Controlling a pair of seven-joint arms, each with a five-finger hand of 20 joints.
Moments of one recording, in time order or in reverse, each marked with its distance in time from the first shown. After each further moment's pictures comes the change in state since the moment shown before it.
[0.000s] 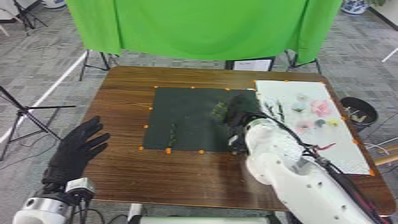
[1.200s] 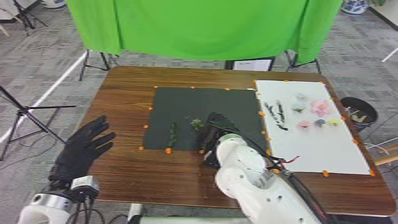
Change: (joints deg) left arm -2.5 0.5 1.6 1.3 0.0 -1.2 -1.5; right arm -3.8 -11.7 -1.8 4.9 -8.2 -1.9 1.8
